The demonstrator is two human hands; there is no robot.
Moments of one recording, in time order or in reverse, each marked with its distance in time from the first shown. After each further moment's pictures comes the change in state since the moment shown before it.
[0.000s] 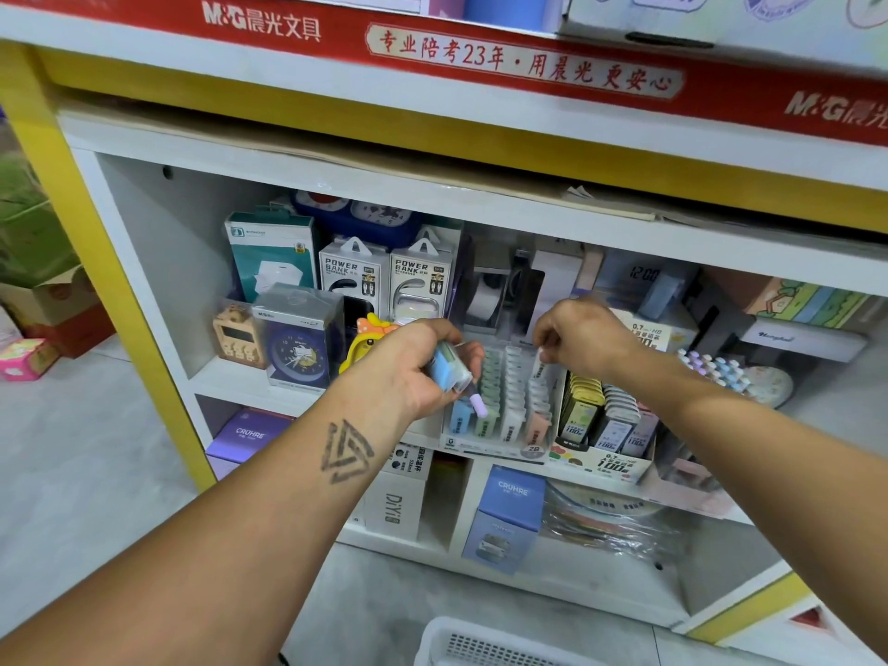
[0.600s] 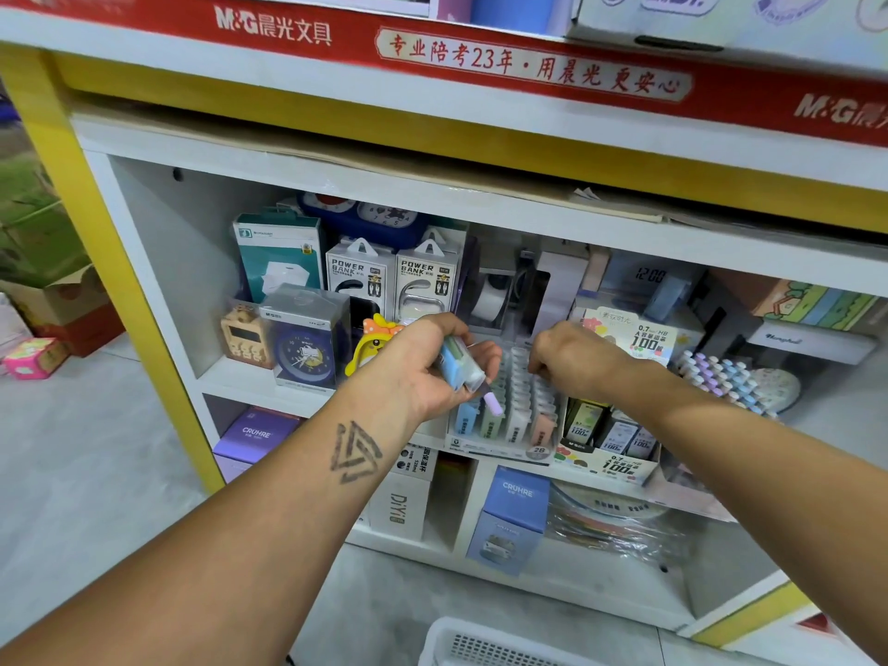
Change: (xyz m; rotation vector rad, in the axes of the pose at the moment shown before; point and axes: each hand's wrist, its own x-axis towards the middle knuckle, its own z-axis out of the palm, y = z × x) left_hand -0.005 -0.001 0.002 -0.036 -0.055 -0.006; right_hand -0.005 -0.009 0.019 -0.242 -0.149 -0.117
